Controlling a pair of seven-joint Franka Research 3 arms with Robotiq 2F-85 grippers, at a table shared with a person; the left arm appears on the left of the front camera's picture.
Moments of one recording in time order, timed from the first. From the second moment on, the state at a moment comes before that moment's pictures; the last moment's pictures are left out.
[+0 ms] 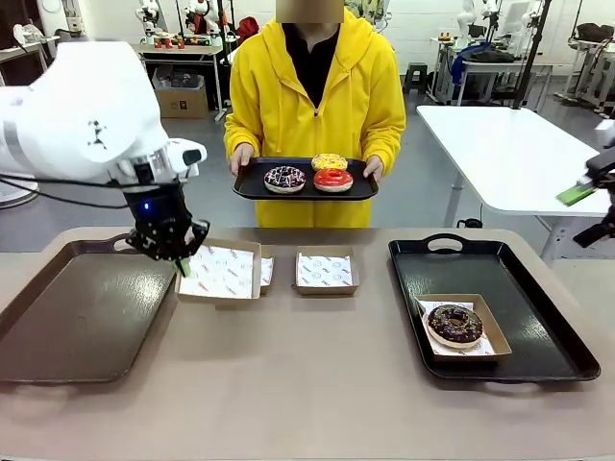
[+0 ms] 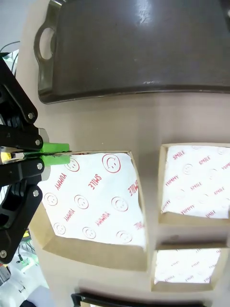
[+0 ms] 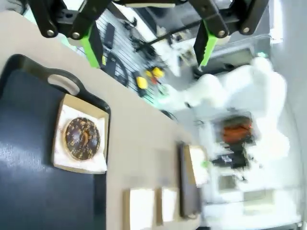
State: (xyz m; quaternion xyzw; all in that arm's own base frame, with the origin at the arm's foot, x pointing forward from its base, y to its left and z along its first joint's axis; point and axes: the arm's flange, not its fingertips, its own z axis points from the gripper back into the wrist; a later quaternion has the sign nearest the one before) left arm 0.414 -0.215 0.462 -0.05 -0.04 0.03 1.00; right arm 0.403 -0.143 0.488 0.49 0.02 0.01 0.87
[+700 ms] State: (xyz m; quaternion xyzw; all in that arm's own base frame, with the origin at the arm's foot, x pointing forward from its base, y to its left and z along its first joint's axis) left arm 0.467 -0.215 0.499 -0.03 -0.04 0.04 1.00; right arm 0.378 -0.225 0.411 0.59 -0.02 -0.12 0.80
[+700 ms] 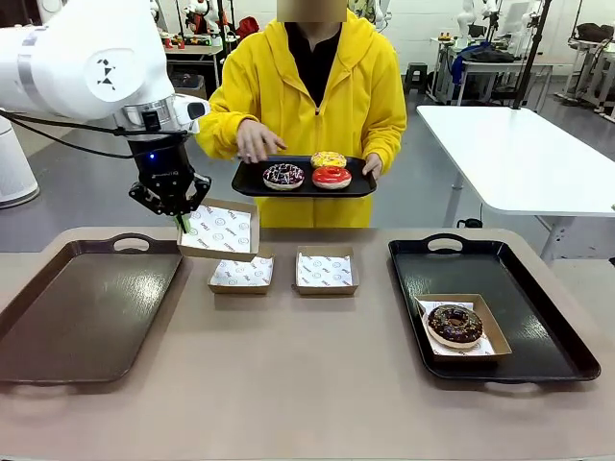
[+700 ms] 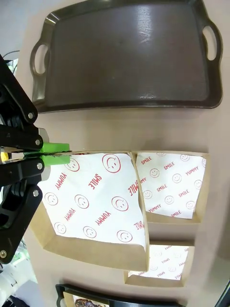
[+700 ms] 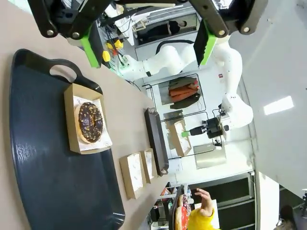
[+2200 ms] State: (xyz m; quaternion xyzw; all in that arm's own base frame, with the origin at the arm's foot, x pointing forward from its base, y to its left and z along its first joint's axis) left arm 0.480 -0.217 0.496 -0.03 -0.03 0.03 1.00; right arm 0.375 -0.223 0.409 0.58 -0.02 -0.12 0.80
